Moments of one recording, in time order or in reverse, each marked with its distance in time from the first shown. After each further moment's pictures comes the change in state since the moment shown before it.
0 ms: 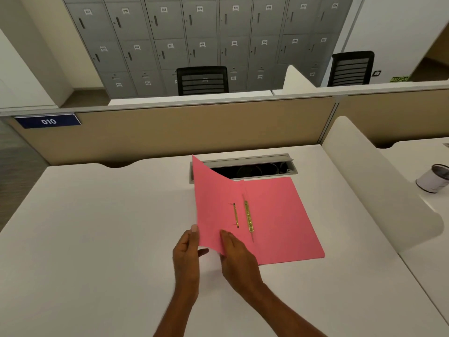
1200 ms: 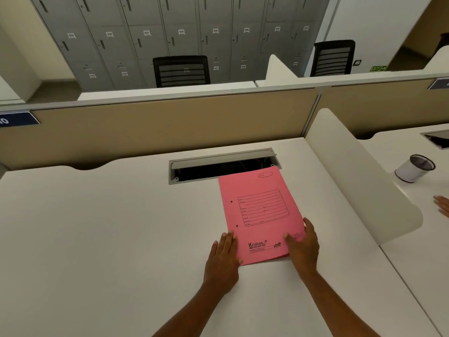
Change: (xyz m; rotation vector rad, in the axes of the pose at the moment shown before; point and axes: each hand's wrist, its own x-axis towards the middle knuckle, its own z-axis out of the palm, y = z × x) left_hand 0.034 -0.131 0.096 1.392 -0.721 0.457; right_hand 0.002 0.178 -0.094 0.490 0.328 0.875
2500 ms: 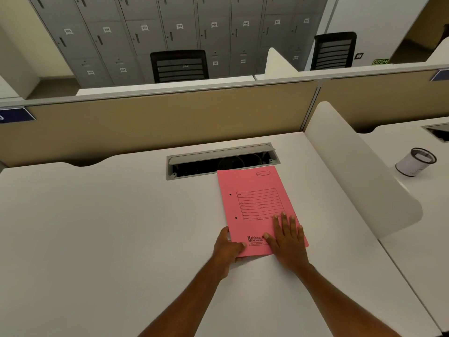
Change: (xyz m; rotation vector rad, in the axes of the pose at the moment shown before) left_hand 0.016 0.038 -0.044 -1.368 -0.044 -0.615; right_hand 0.013 0.021 0.013 -1.109 -0.386 -0.446
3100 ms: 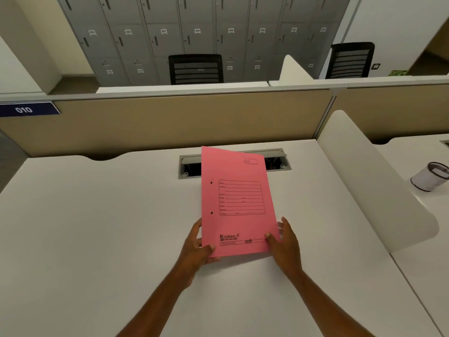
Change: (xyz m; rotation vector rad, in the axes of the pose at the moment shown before) left_hand -0.045 0.003 -0.110 -0.063 -0.107 0.292; right_hand -0.006 -0.049 -0.012 1.009 0.168 0.178
